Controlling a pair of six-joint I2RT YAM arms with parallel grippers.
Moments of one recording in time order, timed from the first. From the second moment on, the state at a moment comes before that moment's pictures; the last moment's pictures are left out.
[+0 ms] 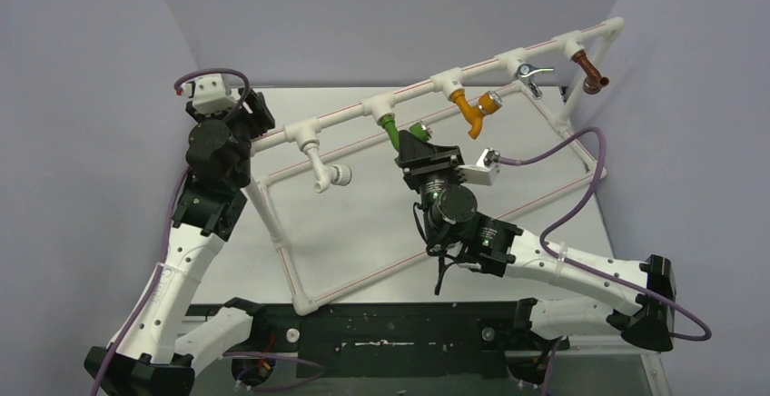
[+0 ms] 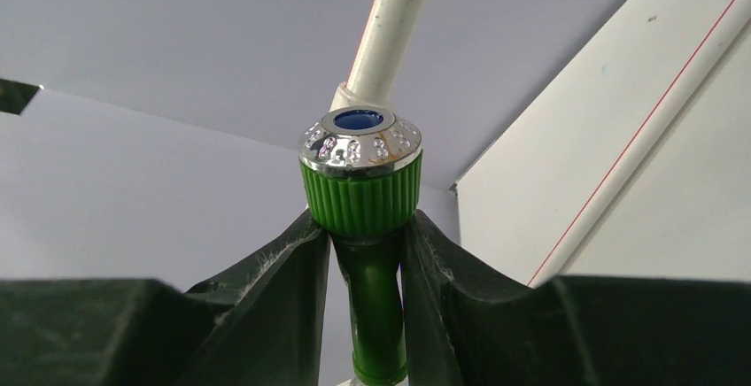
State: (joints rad) left arm -0.31 0.99 1.09 -0.05 -0.46 -0.18; right arm 1.16 1.16 0.99 0.33 1.08 1.05
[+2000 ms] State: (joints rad) left arm -0.32 0.99 1.09 -0.05 -0.47 -0.18; right arm 1.08 0.98 0.89 0.03 0.76 1.63
